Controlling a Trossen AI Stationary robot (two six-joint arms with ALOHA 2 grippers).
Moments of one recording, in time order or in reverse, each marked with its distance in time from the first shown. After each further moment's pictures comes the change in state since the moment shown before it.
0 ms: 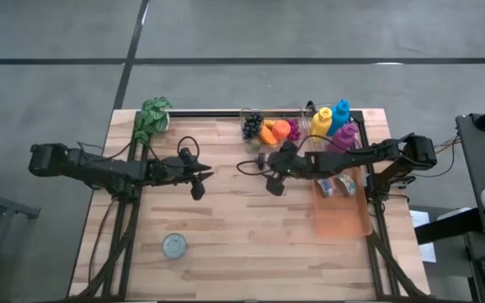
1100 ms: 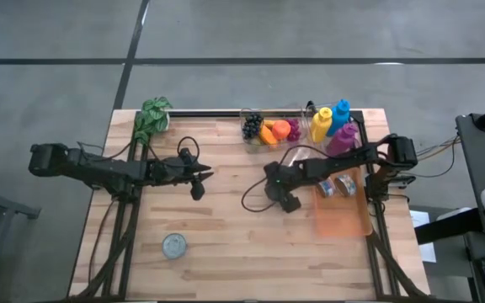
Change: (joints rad) left arm 0.000 -0.001 -0.003 -0.001 0.001 0.004; right arm 0.029 0.179 0.029 -0.117 -0.358 -0.711
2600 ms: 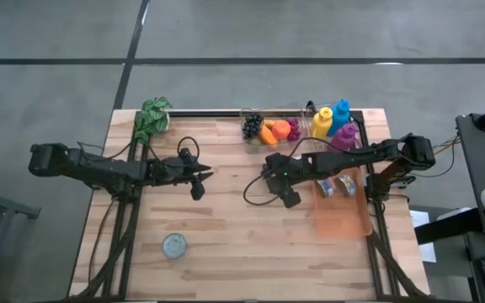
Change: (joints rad) left arm 0.000 0.001 -0.001 0.000 0.000 0.004; right arm 0.000 -0.162 0.039 -0.055 0.032 0.009
